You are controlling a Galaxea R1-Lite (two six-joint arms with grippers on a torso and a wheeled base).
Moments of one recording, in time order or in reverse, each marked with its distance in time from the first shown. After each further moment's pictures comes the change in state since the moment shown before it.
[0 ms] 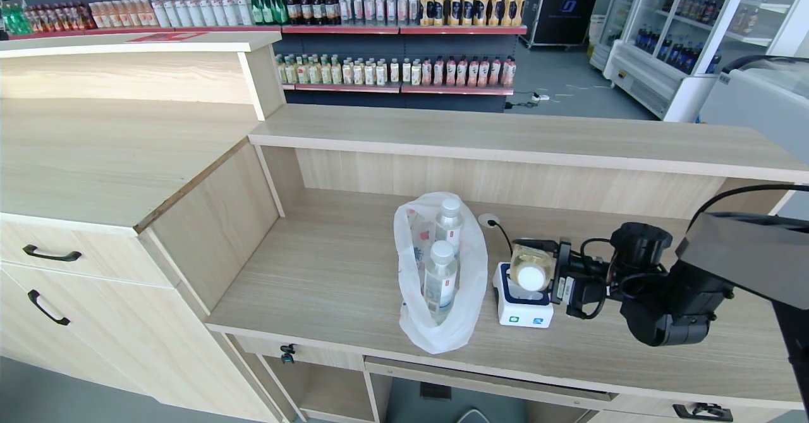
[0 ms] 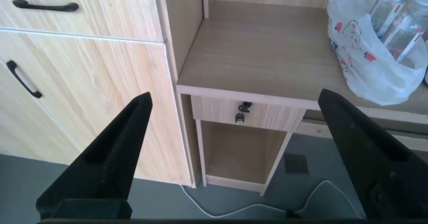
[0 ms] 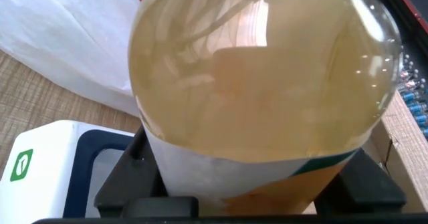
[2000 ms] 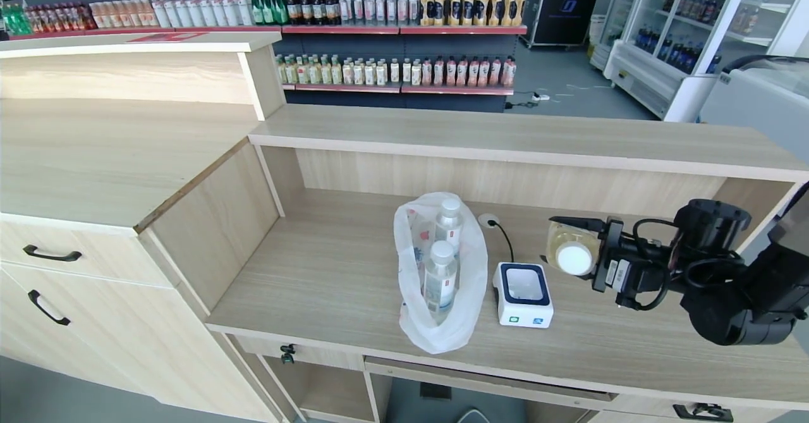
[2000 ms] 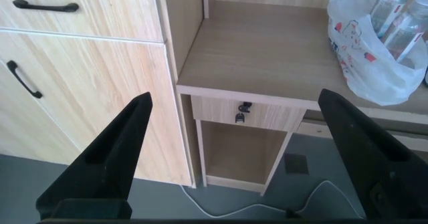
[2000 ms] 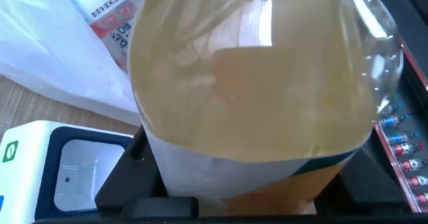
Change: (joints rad) left arm 0.000 0.000 0.000 0.000 0.000 0.000; right arm -0.077 -0.284 0.199 0.046 0.000 -0.008
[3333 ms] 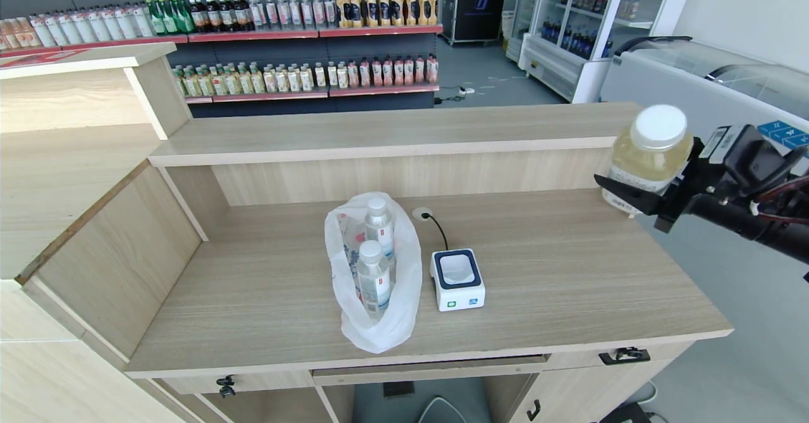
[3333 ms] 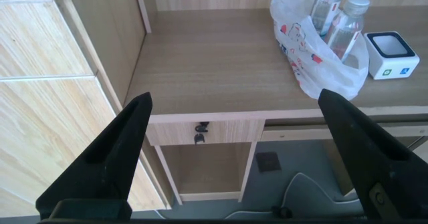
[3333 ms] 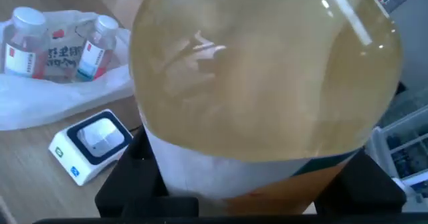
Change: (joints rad) left arm 0.000 0.000 0.000 0.000 0.000 0.000; right arm 0.034 -0.517 0.046 0.247 -0.386 0.524
